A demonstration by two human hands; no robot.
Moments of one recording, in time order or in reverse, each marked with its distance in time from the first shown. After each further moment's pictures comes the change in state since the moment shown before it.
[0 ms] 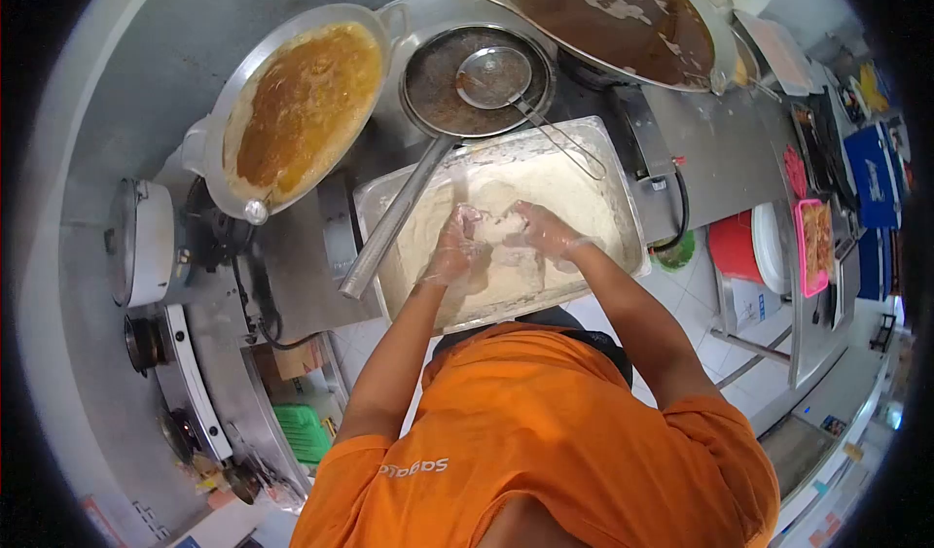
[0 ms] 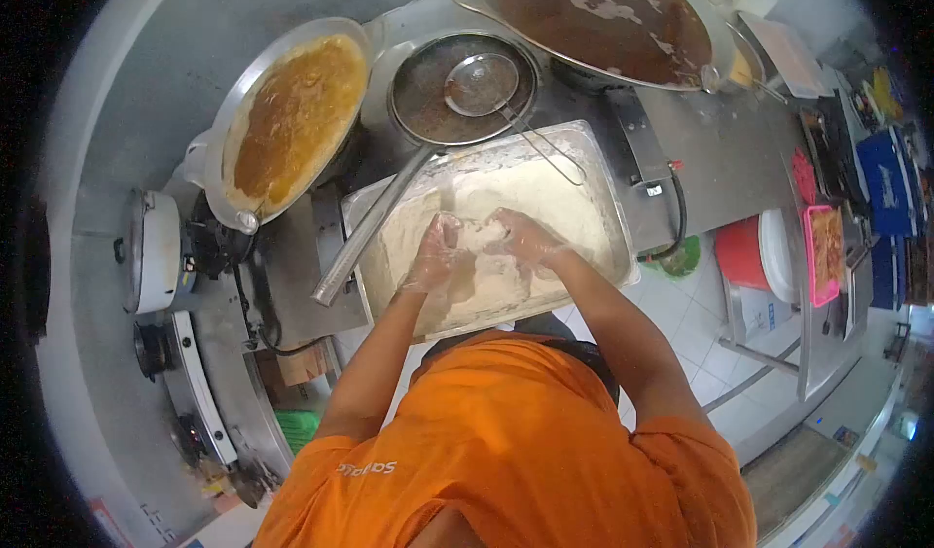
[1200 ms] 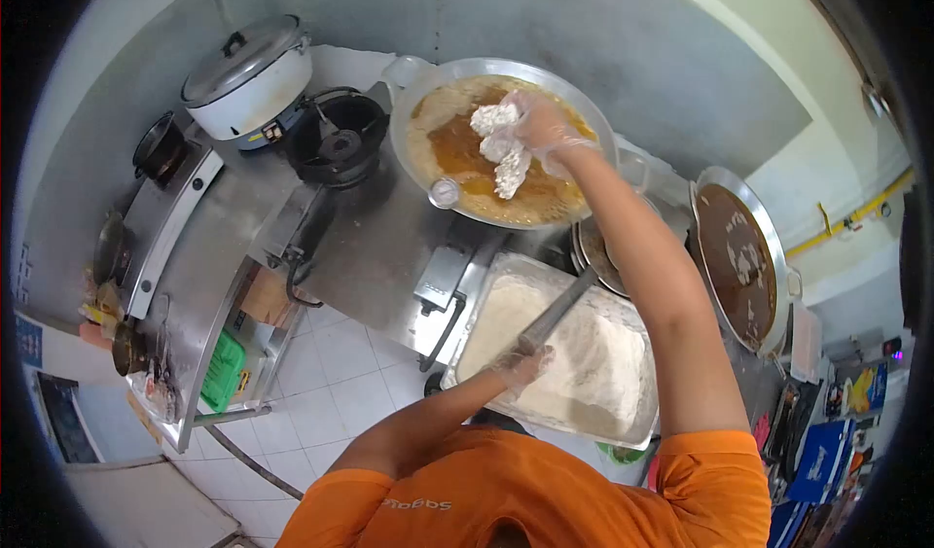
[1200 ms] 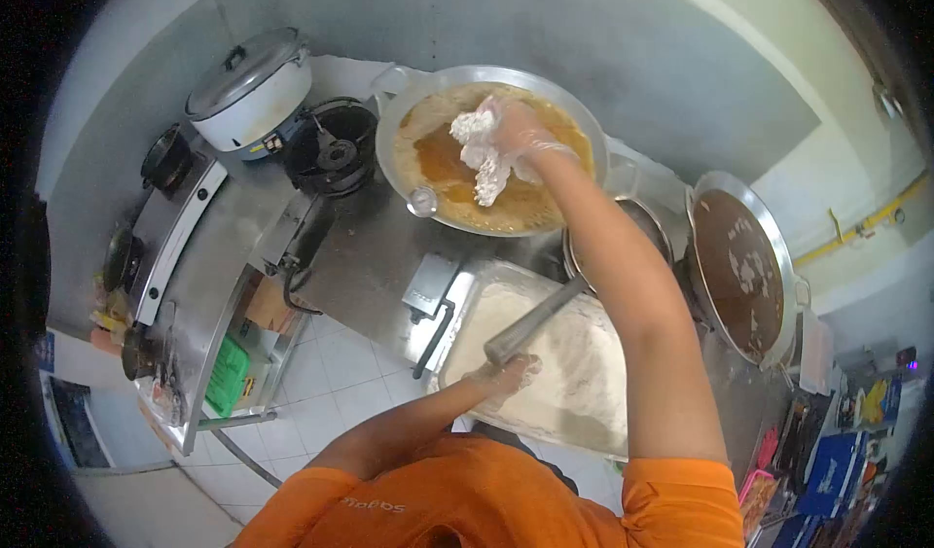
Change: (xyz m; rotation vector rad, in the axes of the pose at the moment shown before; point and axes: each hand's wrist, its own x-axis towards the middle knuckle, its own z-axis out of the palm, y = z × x) left_hand -0.052 -0.031 -0.027 0.479 -0.048 -0.306; right_hand 0.230 -0.447 0.084 -0.711 0.054 -0.728
